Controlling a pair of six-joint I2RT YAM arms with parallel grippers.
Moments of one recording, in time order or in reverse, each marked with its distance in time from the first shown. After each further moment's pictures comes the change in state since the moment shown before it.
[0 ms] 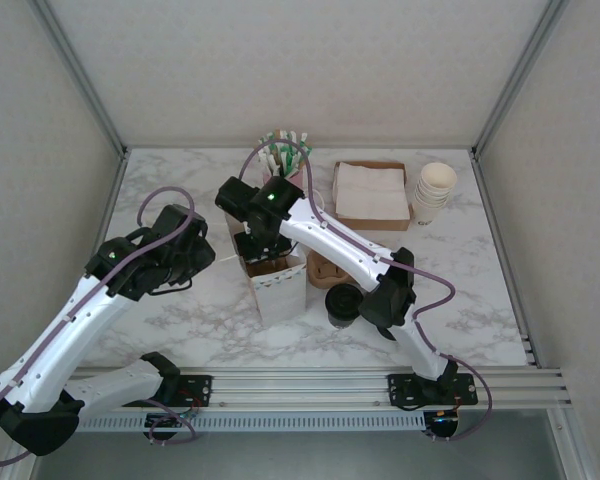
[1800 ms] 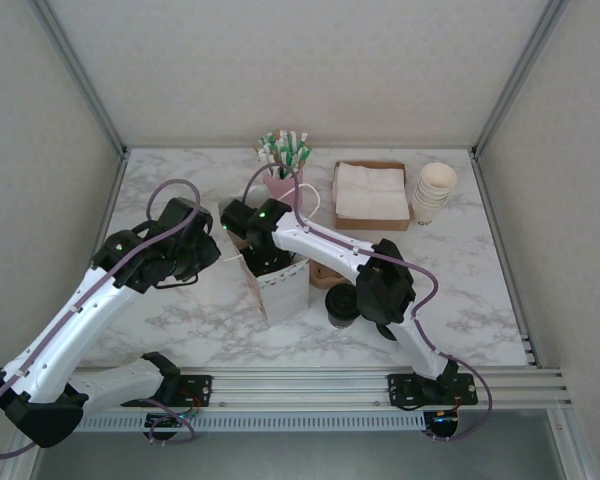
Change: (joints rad) left arm 0.000 0.049 0.035 0.024 0.052 0.031; right arm -0.029 0.015 -0.357 0.283 0.004 -0.006
